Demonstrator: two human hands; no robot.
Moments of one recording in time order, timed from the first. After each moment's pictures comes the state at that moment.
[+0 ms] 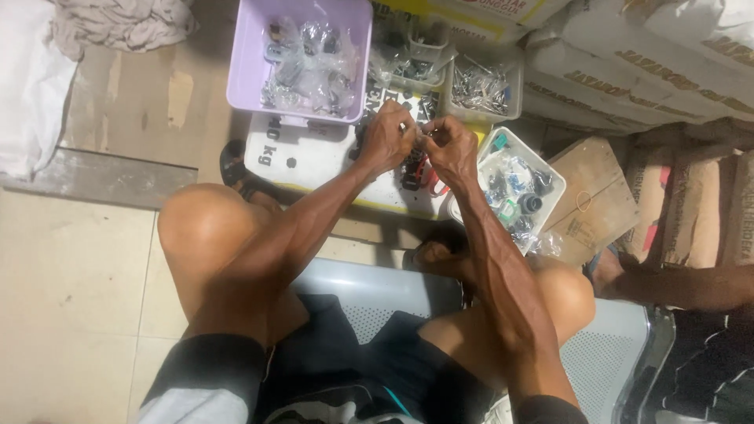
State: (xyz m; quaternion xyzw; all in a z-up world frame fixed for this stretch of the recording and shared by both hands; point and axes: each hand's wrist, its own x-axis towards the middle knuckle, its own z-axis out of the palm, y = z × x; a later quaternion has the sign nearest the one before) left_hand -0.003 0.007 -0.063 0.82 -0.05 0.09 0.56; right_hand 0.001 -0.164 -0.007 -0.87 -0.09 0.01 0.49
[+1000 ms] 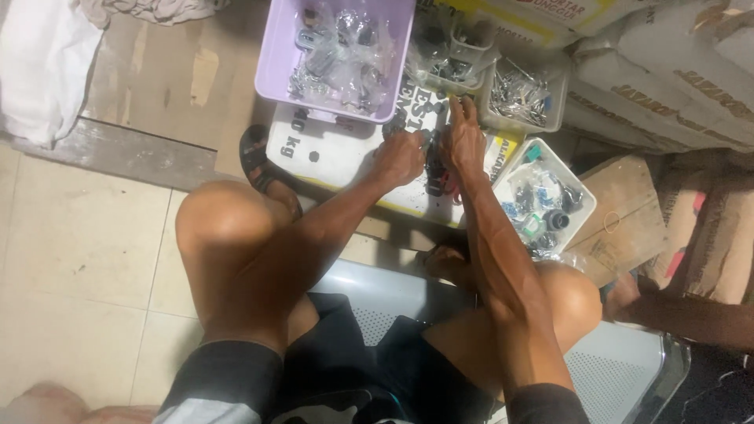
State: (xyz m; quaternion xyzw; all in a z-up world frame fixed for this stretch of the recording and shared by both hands) left_hand -0.028 0.022 -0.062 0.89 0.02 -0.15 0.43; right_hand 0.041 -0.135 -0.064 -0.96 -0.16 0.07 0.22
